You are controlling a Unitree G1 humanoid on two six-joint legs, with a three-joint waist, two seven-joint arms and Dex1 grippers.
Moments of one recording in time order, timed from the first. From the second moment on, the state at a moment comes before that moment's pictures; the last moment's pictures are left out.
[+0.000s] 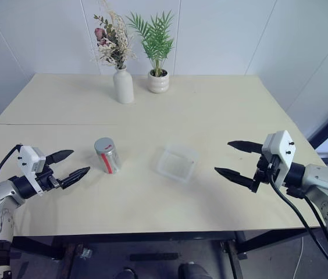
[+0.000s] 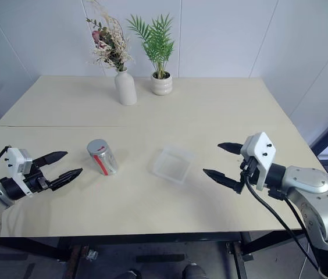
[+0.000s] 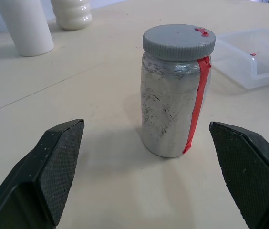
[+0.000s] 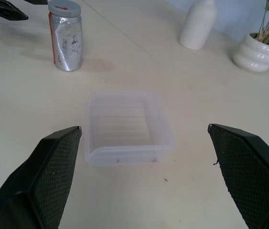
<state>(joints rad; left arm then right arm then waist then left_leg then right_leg) -0.26 0.76 0.39 0.28 -0.47 0.07 -1.00 -0.30 -0.78 -0.21 -0.41 0.54 0.50 0.88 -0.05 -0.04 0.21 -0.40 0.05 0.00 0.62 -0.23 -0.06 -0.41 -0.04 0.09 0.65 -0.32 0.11</state>
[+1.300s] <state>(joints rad) -0.02 0.49 0.35 -0.15 -0.39 0.11 -0.60 -0.40 -0.74 -0.11 -0.35 0.53 0.46 0.91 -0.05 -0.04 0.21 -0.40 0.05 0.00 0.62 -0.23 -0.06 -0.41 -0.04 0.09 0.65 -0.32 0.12</state>
